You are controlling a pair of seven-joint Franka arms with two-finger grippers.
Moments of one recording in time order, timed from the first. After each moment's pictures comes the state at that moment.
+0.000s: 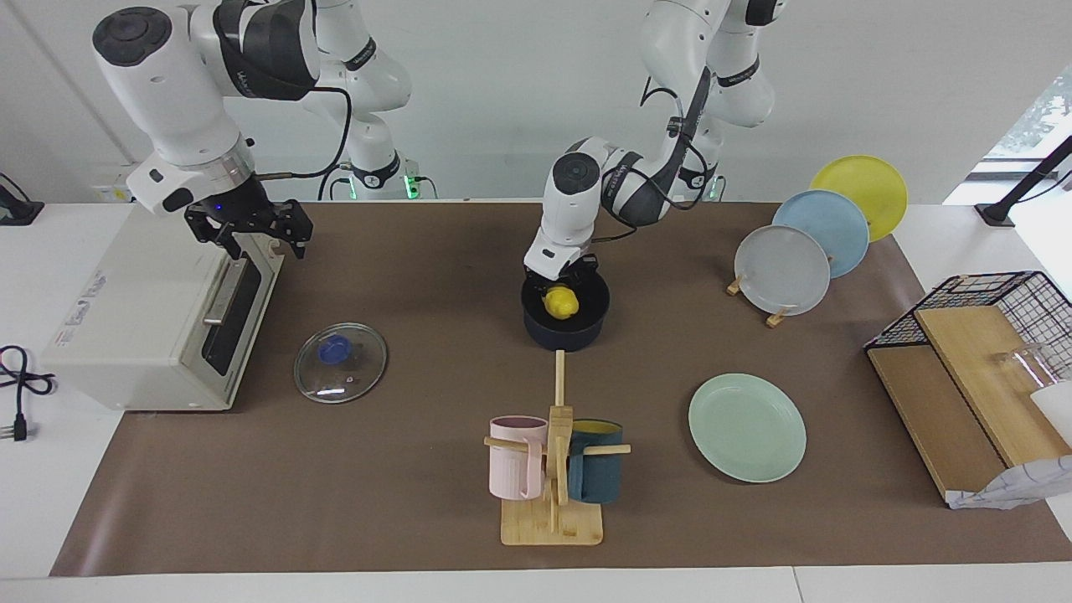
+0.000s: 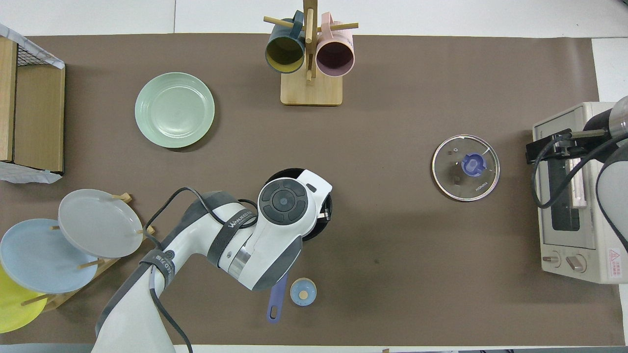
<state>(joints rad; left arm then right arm) -0.77 0.24 -0.01 -2.02 -0.11 2.20 -0.81 0.06 -0.02 -0.07 -1.73 -0.04 1.67 -0.02</state>
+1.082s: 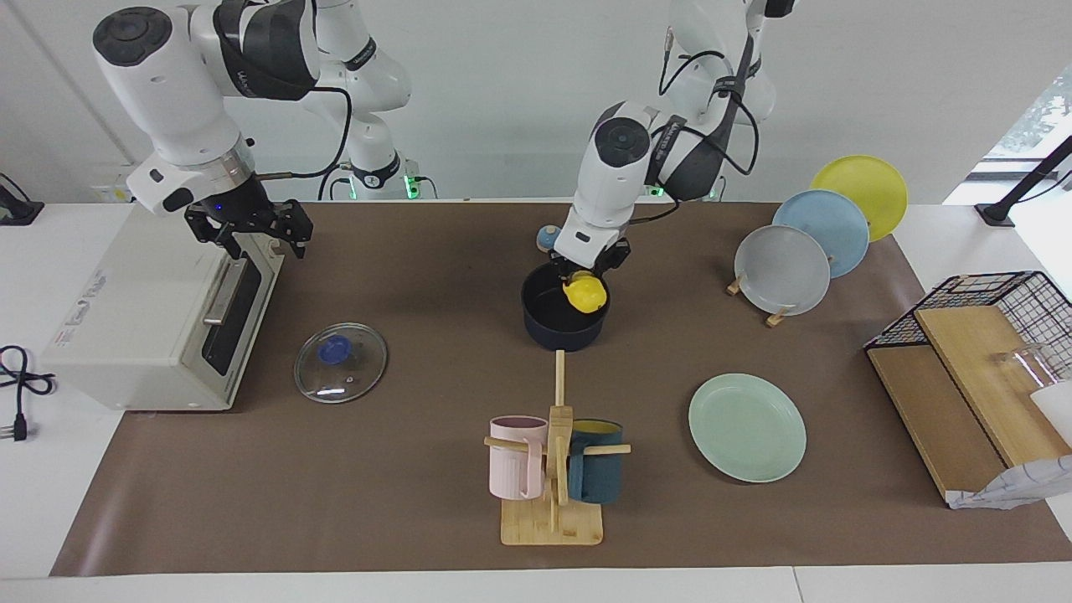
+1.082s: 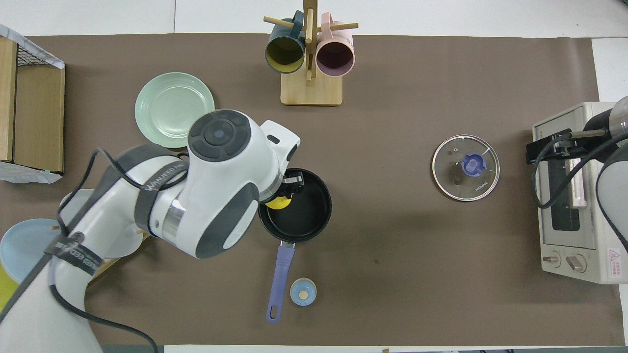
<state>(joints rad) -0.61 0.18 0.01 -1.76 -0.14 1.85 -0.68 0.06 -0.02 -0.07 -1.73 -0.04 1.67 -0.02</state>
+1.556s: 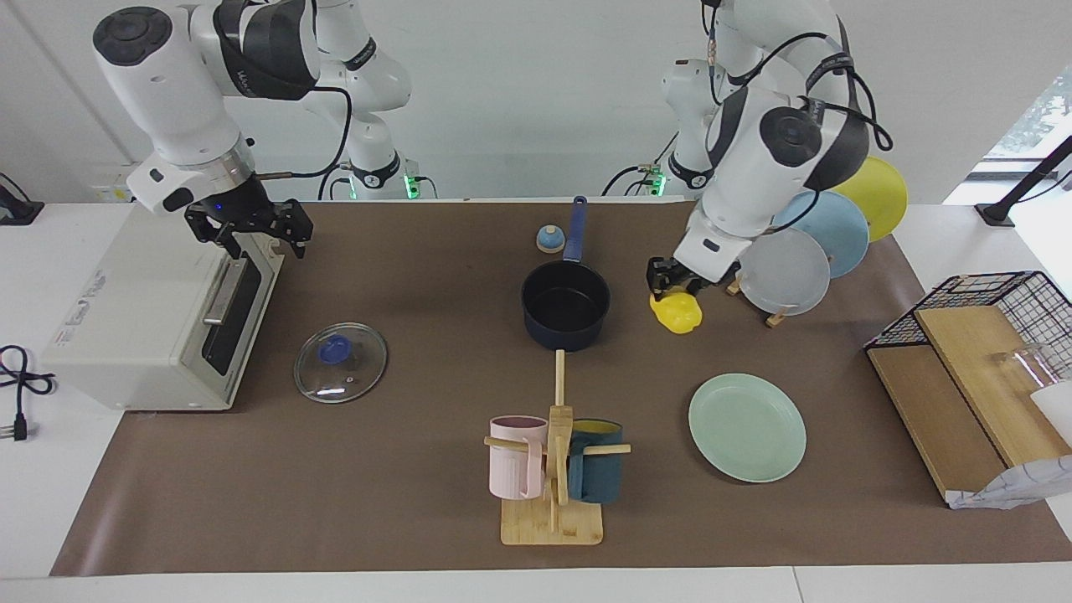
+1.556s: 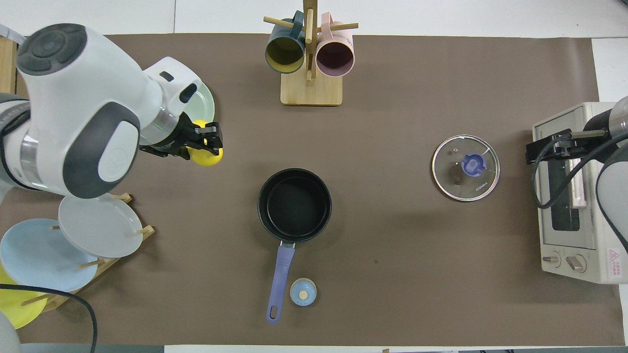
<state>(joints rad) -0.33 0.21 0.02 -1.62 -0.14 1.76 -0.29 0.06 -0.02 -0.07 -1.73 -0.04 1.67 -0.02</state>
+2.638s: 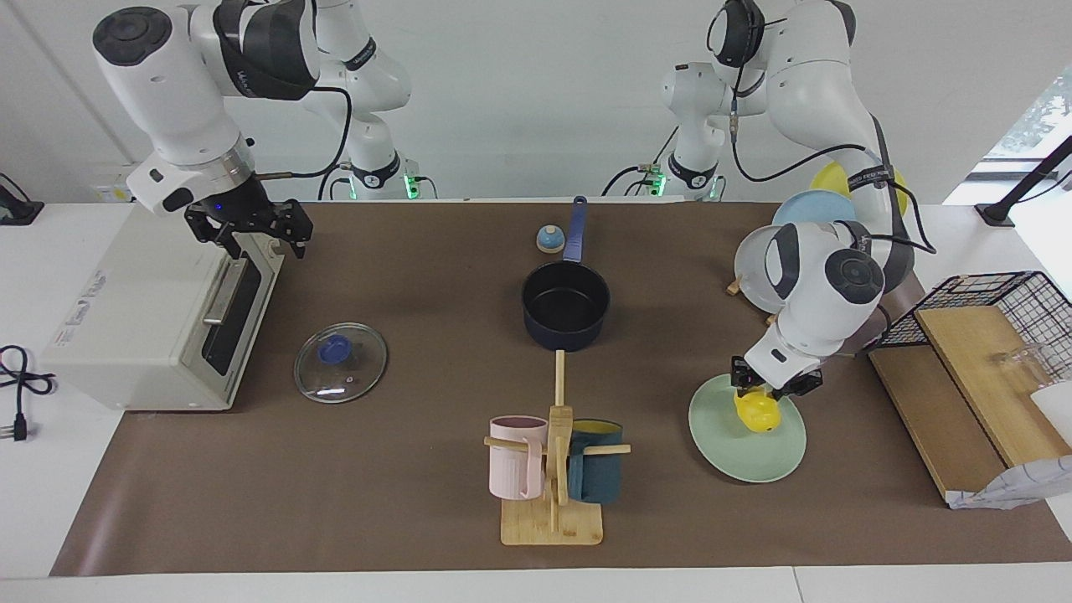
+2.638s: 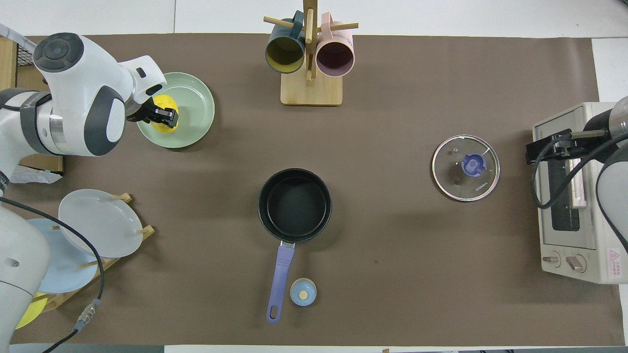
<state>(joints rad) -0.17 0.47 0.02 -1.61 0.02 2.09 0.12 0.06 -0.02 -0.07 -1.73 -0.04 1.67 -0.02</state>
